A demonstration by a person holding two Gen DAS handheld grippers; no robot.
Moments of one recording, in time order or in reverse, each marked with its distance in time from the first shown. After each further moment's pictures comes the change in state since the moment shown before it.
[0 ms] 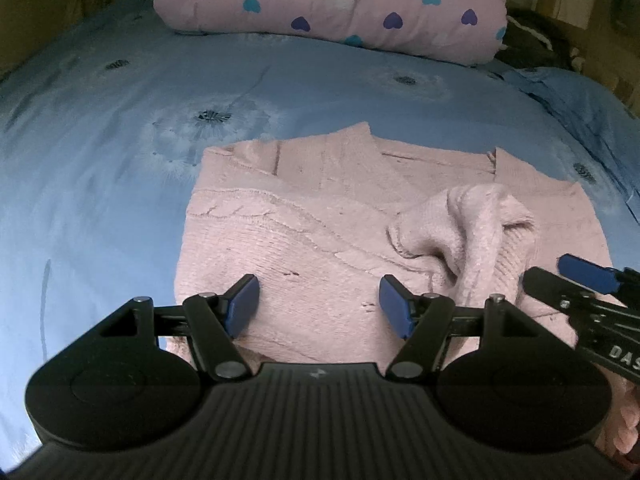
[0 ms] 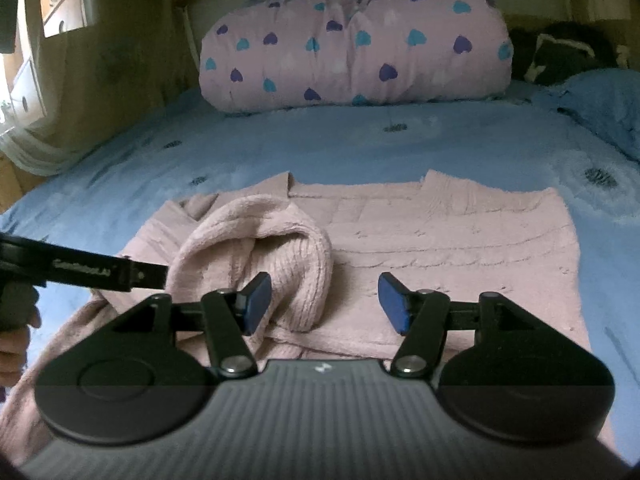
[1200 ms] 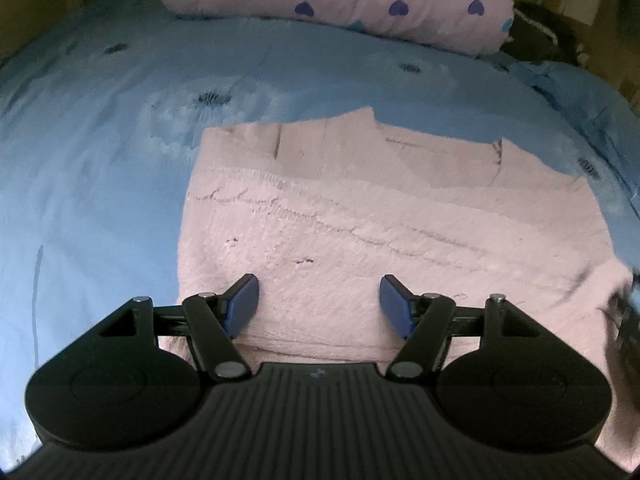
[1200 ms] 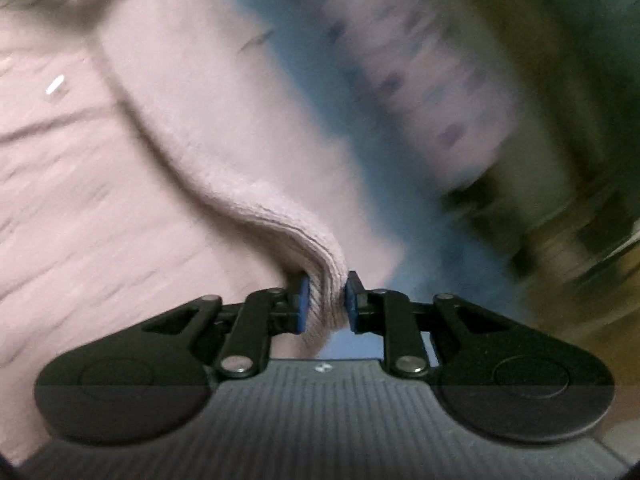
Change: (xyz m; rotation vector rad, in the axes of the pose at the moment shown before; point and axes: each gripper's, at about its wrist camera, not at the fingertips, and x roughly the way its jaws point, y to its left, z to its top) left arm 0.012 0.003 -0.003 -0.018 0.044 0.003; right arm -0.015 -0.019 -0.047 -0.956 0.199 -0.434
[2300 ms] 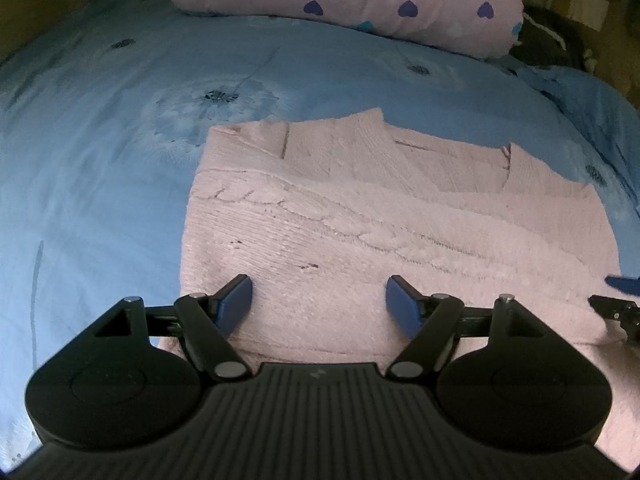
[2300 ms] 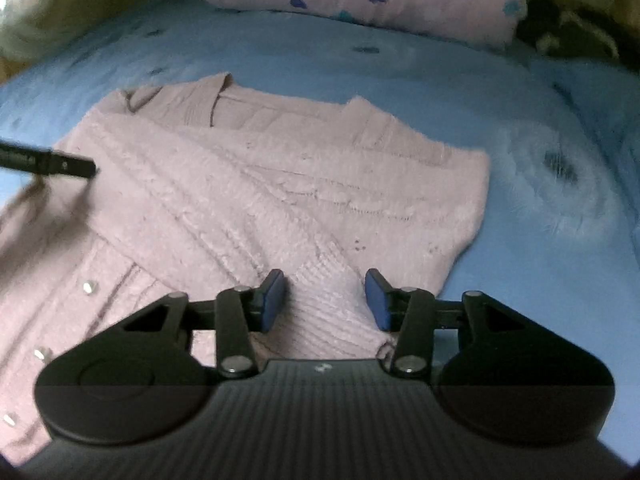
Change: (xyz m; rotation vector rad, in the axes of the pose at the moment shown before) left arm 0.005 0.003 0.002 -0.028 -0.009 0.006; right arm 0.042 -0.084 -0.012 0.724 0.065 0.513
